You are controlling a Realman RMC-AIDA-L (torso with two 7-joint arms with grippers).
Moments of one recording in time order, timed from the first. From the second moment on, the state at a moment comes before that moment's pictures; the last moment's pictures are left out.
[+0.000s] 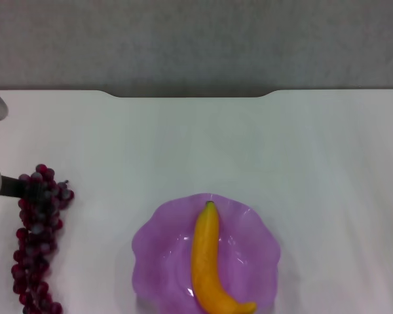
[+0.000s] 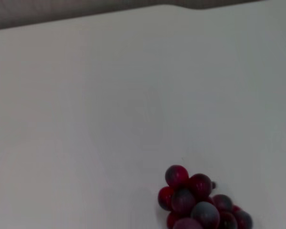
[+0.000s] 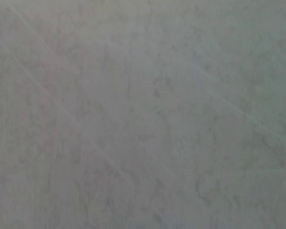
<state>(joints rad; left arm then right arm) -0.46 -2.03 -1.79 -1.13 2.82 -0.97 0.16 -0.14 2.00 -1.88 -1.35 0.24 -0.60 0.06</state>
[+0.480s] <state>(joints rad) -0.36 -2.03 -1.76 -1.32 2.82 -0.95 0.15 -0.14 2.00 -1.88 -1.34 0.24 -0.61 0.06</state>
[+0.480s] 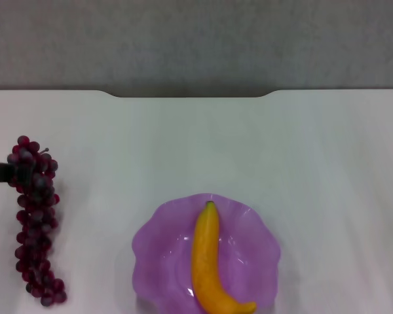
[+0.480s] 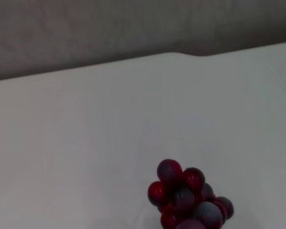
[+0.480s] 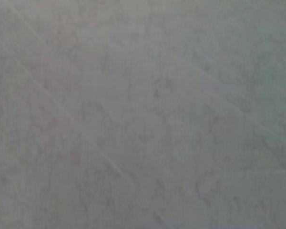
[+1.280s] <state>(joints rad) -0.18 -2.03 -1.70 -1.75 2.77 -0.83 0.18 -0.14 2.00 -1.88 -1.34 0.24 -0.61 0.06</state>
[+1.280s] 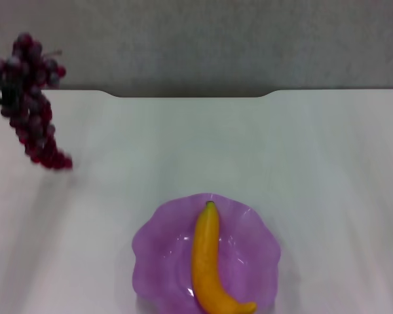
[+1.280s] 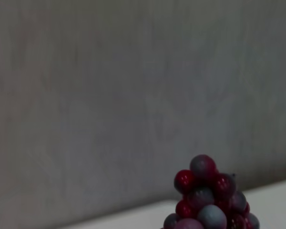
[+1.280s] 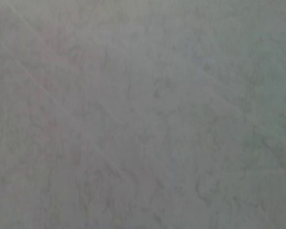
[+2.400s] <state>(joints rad) -0.08 -2.03 -1.35 -2.06 2.65 -0.81 0.36 -0.15 2.00 -1.88 -1.34 0.24 -0.61 0.06</state>
